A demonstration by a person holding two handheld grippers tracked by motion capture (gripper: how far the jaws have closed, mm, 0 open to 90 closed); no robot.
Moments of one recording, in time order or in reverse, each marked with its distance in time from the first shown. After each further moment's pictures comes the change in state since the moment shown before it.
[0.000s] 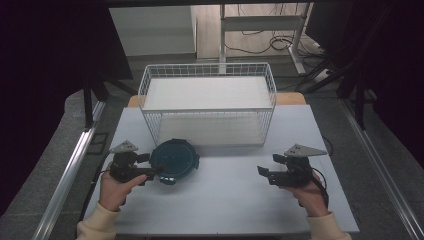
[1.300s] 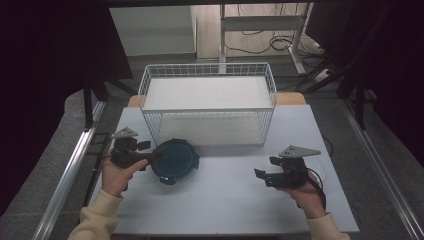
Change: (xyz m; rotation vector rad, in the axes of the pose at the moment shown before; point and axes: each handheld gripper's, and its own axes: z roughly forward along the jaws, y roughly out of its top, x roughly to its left) left arm 0.013 0.036 0.008 -0.031 0.020 0.000; right arm 0.006 -0.001 0.007 0.040 0.008 -0.010
